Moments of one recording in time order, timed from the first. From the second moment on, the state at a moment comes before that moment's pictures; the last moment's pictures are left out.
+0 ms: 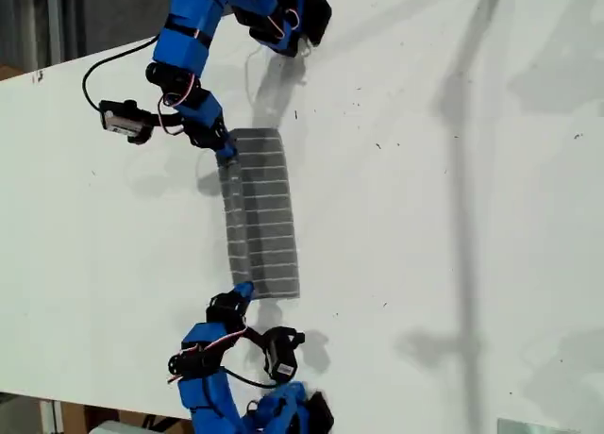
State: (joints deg) arm 0 -20.7 106.7 101.3 73.0 -63.1; arm 1 26.5 111.7 105.7 74.0 54.7
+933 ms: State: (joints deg) arm 0 -31.8 84.5 80.9 83.6 -55.0; arm 1 33.1 89.1 91.2 79.0 47.5
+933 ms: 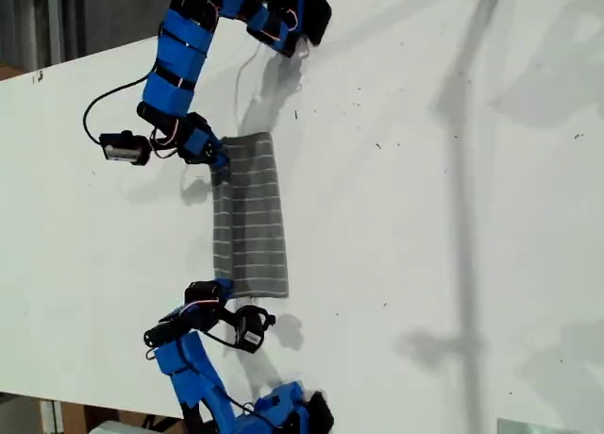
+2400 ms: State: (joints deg) arm 0 -19.2 85.9 102.3 70.3 -63.2; arm 1 19.7 93.0 118.9 65.0 55.6
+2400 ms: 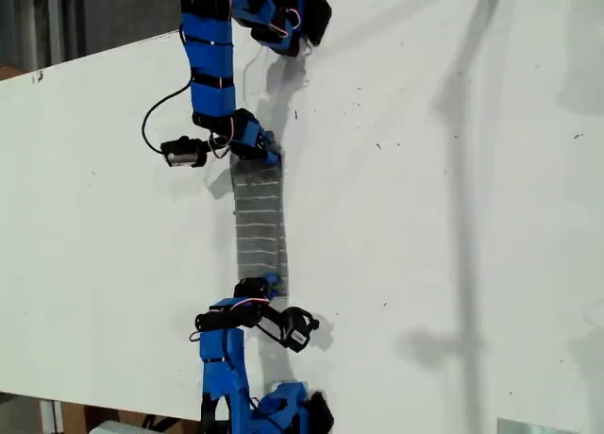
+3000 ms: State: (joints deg) arm 0 -16.6 96.4 102.4 78.6 -64.6; arm 1 23.1 105.1 116.5 77.3 55.1
